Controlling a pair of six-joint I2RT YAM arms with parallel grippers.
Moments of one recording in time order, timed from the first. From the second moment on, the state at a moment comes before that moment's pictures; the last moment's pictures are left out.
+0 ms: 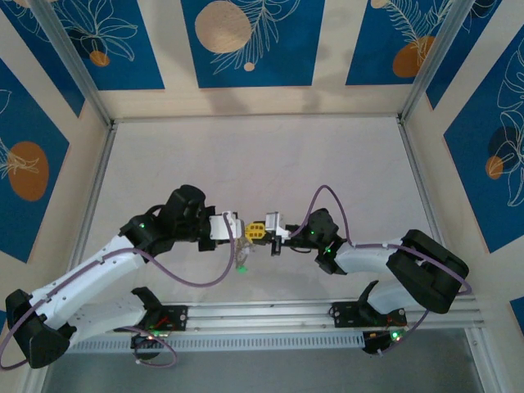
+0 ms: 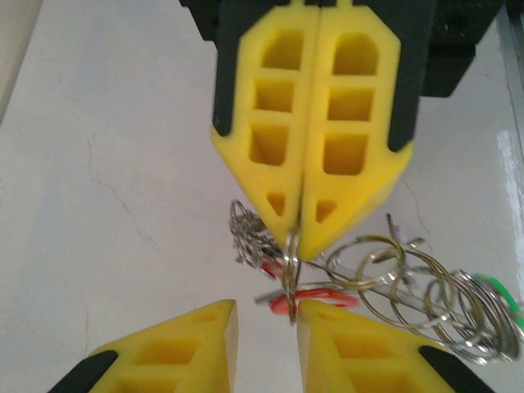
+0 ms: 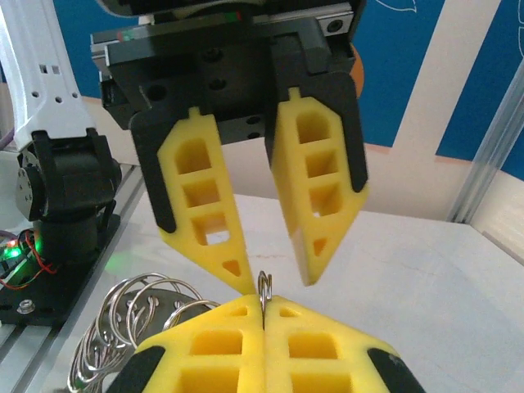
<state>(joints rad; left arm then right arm) -0.77 0.98 0.89 -0.63 0.28 0.74 0.84 1.38 0.37 1.07 -0.62 -0.17</state>
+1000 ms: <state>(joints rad) -0.75 0.98 0.85 -0.56 0.40 0.68 0.83 1.41 0.37 1.16 -0.65 -0.14</state>
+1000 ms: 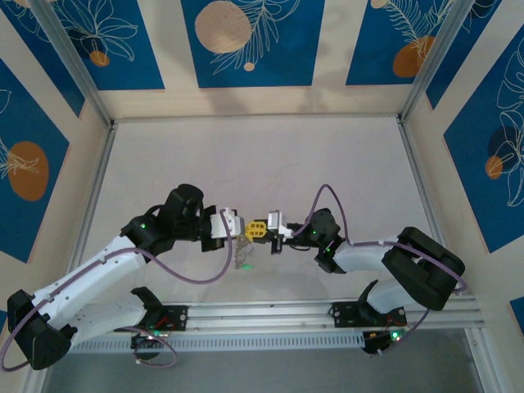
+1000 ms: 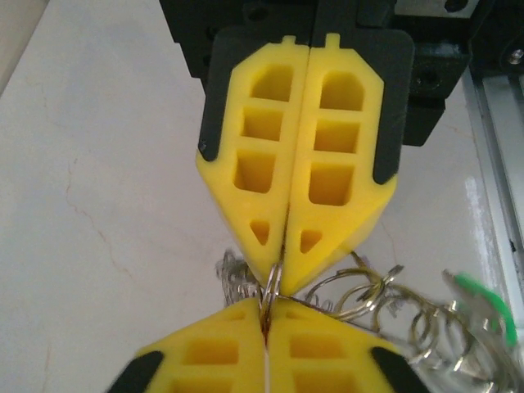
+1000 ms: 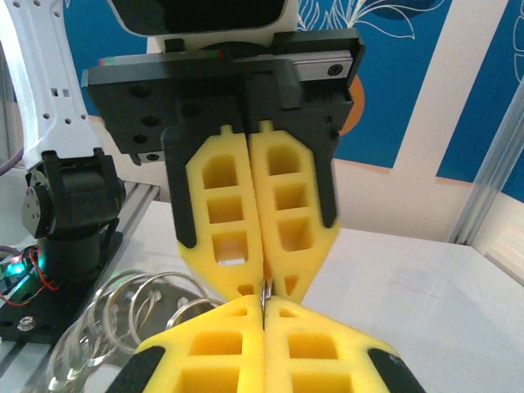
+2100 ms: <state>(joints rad) -0.82 1.17 1.07 -0.92 0.21 0.87 0.89 1.39 0.44 0.81 -0.55 -0.26</state>
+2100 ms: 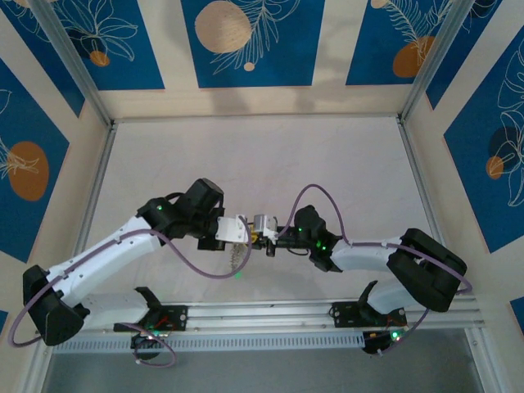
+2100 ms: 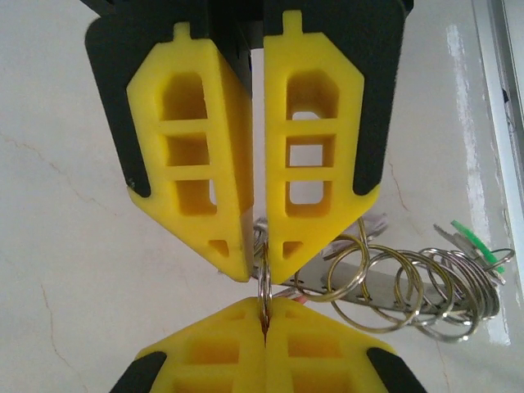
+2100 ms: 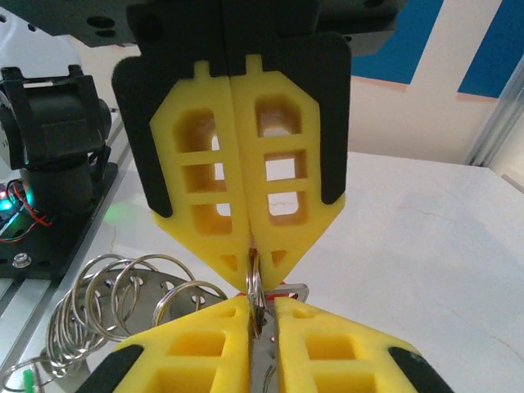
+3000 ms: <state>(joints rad) -0.80 0.97 0.87 -0.66 0.22 0.80 0.85 1.39 0.39 0.99 -0.60 -0.19</state>
